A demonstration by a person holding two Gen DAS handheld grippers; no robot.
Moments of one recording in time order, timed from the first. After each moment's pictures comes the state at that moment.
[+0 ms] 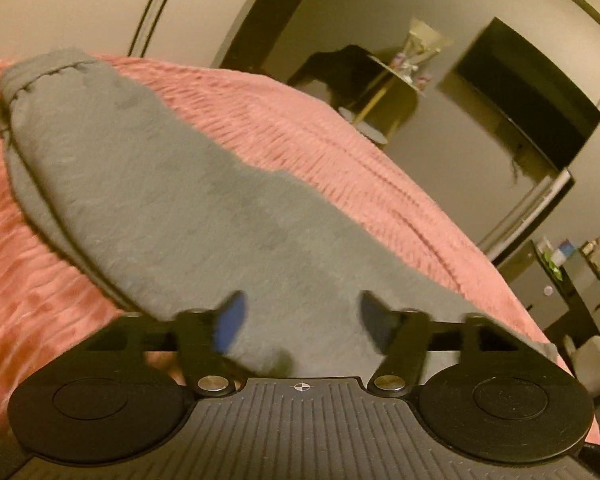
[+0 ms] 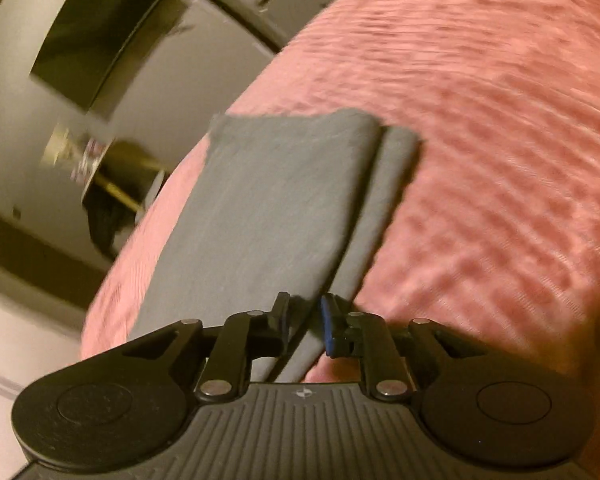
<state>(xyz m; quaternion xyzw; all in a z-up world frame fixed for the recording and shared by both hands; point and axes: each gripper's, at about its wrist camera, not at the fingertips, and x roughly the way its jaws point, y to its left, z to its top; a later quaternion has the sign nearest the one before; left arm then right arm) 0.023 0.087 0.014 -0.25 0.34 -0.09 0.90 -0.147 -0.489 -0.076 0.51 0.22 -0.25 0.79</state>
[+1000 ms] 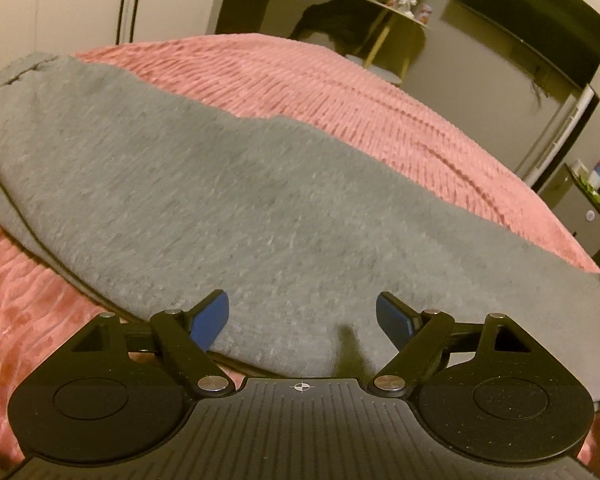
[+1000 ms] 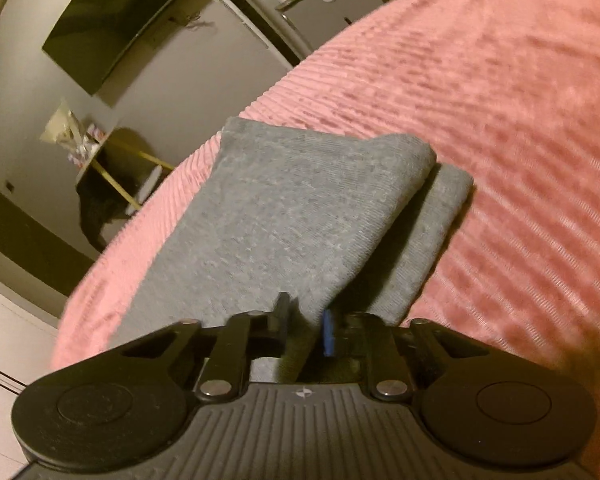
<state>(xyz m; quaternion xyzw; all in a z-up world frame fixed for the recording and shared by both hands) 0.050 0.044 -0.006 -0.14 0.40 -0.08 0.90 -0.100 -0.485 -0.066 0.44 0.24 -0.28 0.82</state>
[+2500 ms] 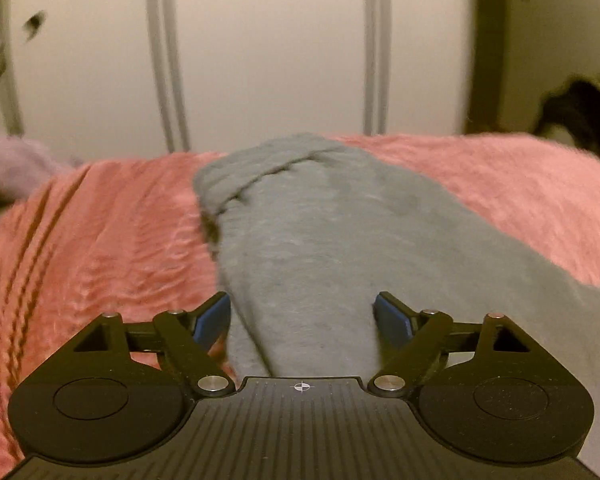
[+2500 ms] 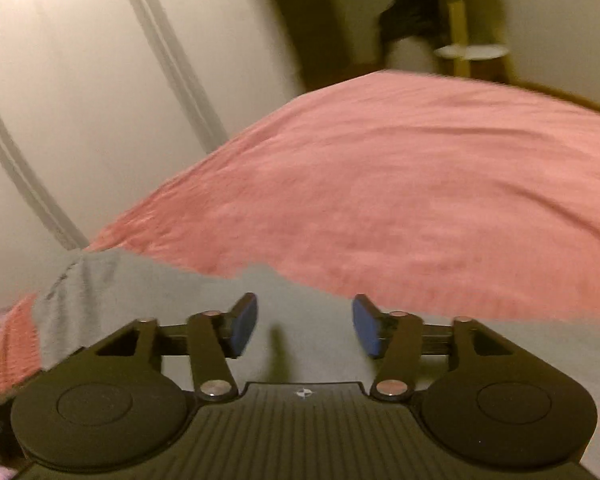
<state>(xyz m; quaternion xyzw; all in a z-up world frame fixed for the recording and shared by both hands) 0.128 0.159 -0.024 -0.10 0.30 0.32 0.89 0.228 -0.153 0.005 0.13 0.38 0.18 0.90</state>
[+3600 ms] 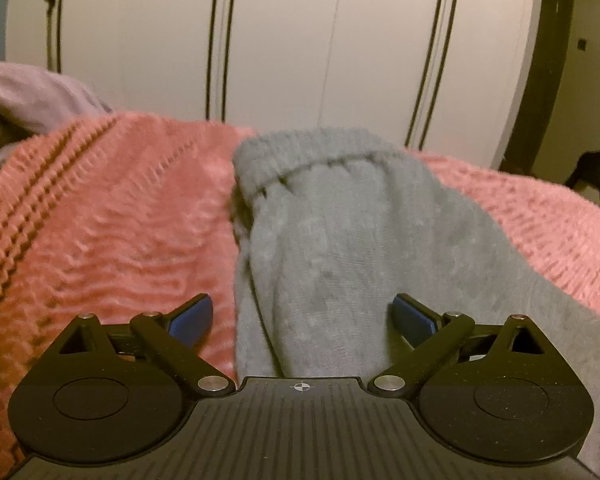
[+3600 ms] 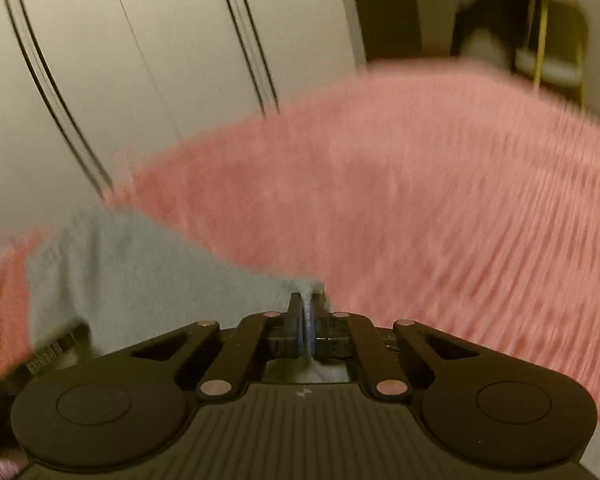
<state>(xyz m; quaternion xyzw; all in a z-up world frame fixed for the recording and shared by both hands) 0.124 0.181 -0.037 -0.17 0.26 0.36 0.88 0.263 -0.093 0.007 0.05 0.37 0.24 0.90</state>
